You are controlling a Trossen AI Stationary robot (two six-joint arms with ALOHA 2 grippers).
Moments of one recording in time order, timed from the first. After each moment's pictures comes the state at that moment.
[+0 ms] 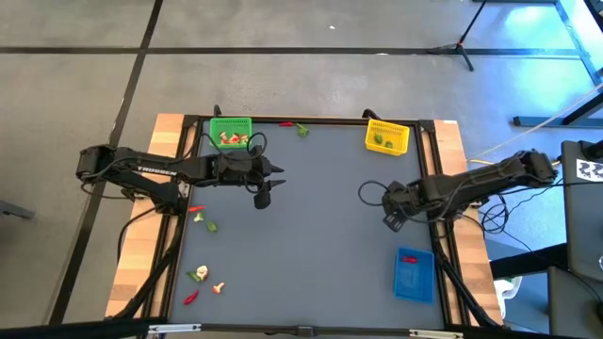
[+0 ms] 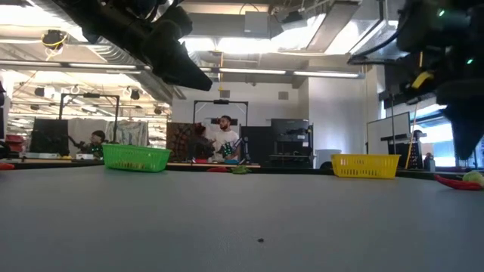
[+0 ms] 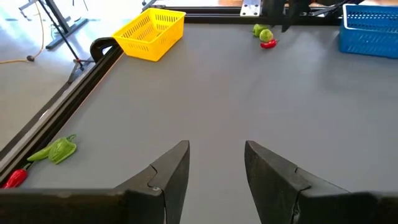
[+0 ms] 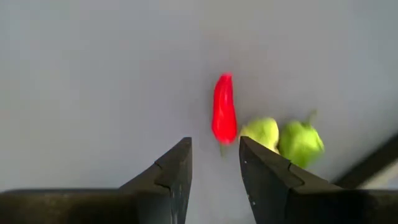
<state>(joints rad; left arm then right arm) 0.13 1.23 0.66 0.09 -0.15 0.03 0.17 1.08 0.62 -1.02 0.09 0.93</state>
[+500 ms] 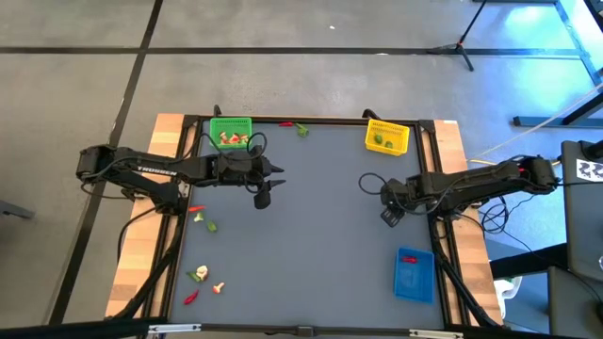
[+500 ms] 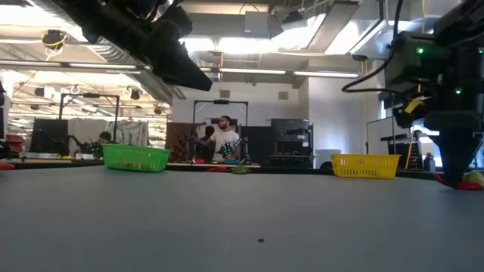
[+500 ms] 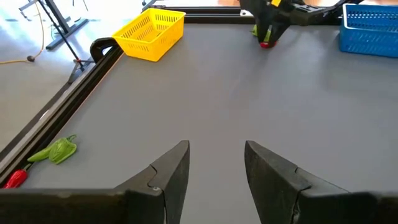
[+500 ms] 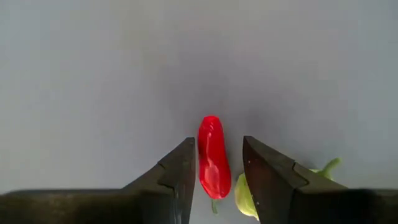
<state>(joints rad) 0.13 1.23 0.66 0.09 -0.15 0.03 0.00 1.08 0.46 -0.81 0.05 0.78</state>
